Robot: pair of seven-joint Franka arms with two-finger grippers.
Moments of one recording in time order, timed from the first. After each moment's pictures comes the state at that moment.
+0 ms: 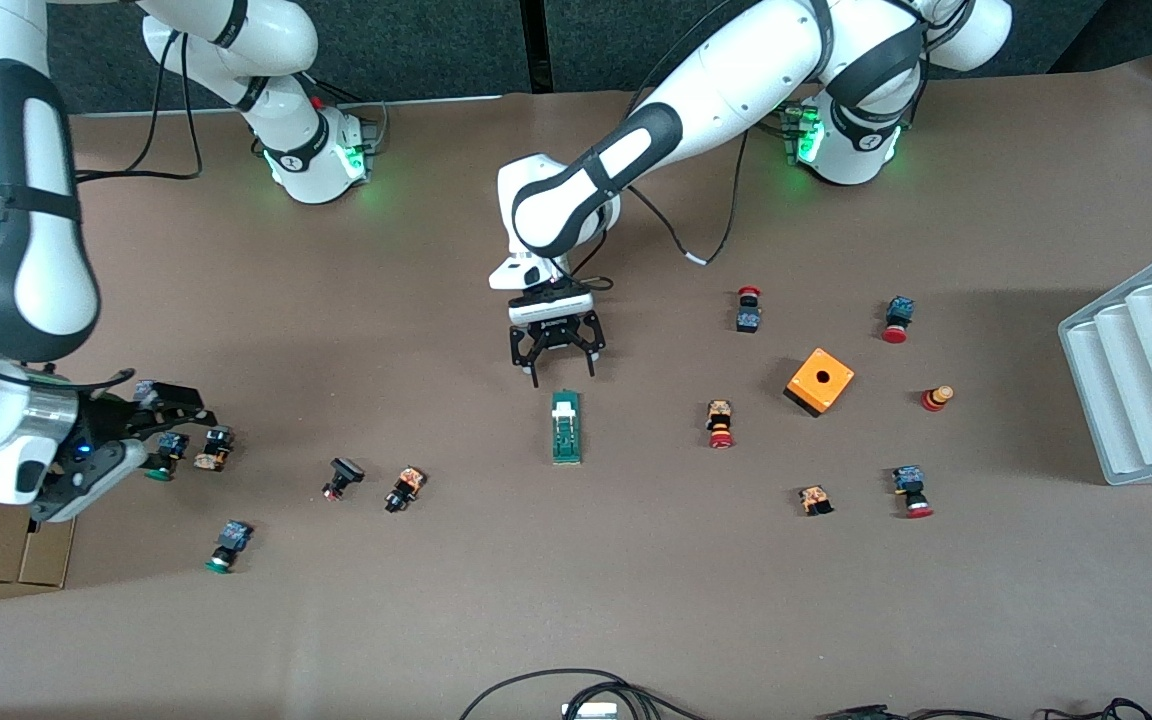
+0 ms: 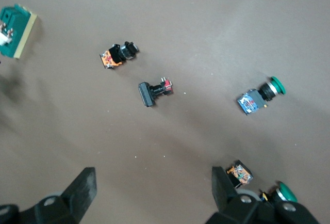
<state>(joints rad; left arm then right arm) -0.67 0.84 -0.48 -1.65 1.58 2.06 -2.25 -0.02 0.32 -0.03 -1.62 0.21 1.84 -0.70</state>
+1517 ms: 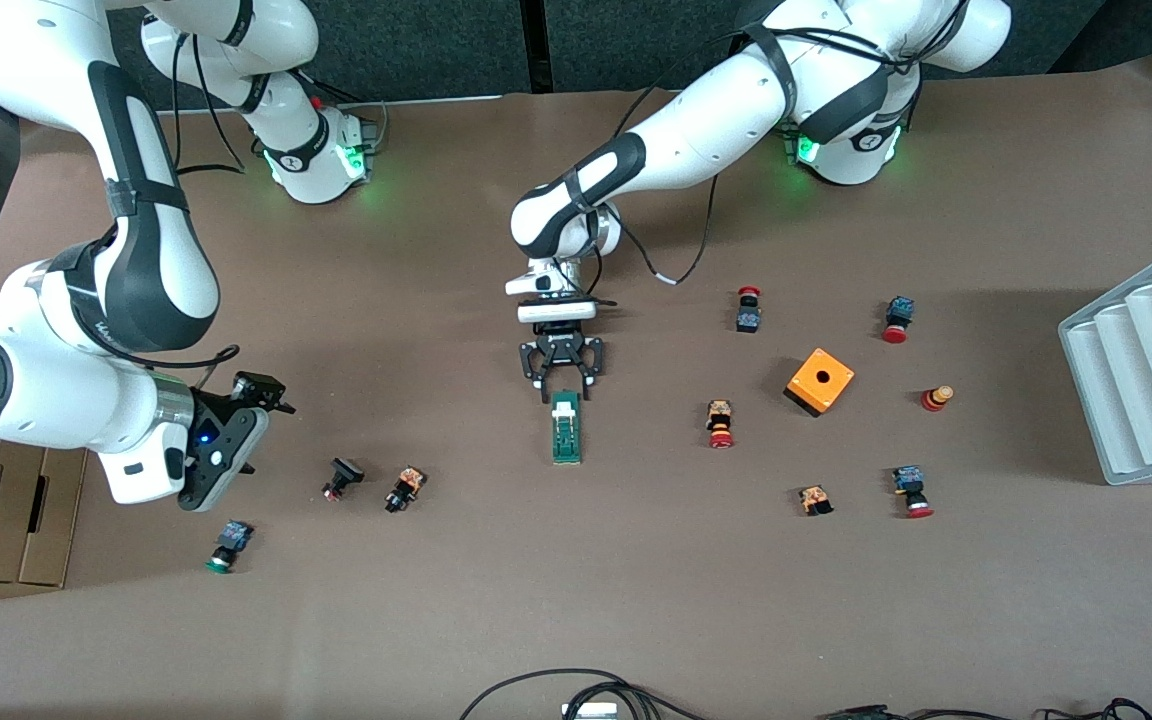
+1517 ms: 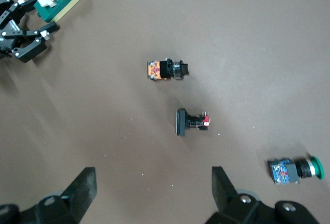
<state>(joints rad) -0.71 0.99 -0.47 -1.65 1.94 1.91 -2.45 0.13 0.34 -0.03 -1.62 0.20 1.86 -0.92</state>
